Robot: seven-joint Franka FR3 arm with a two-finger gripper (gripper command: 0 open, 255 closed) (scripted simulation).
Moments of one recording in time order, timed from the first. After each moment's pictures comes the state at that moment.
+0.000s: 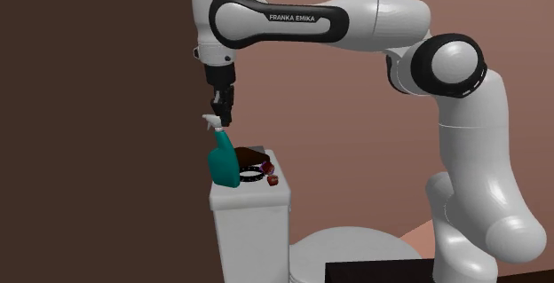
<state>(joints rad) -0.20 0.13 -0.02 -1.34 -0.34 1.53 -0.10</state>
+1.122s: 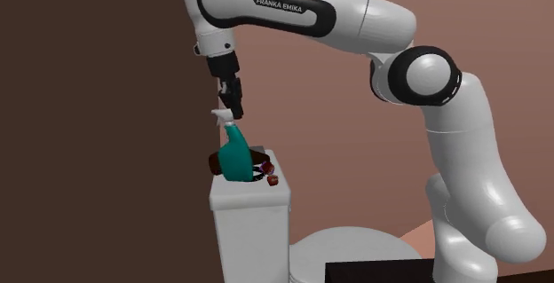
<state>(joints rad) -0.20 0.27 0.00 -1.05 -0.34 1.18 -0.16</state>
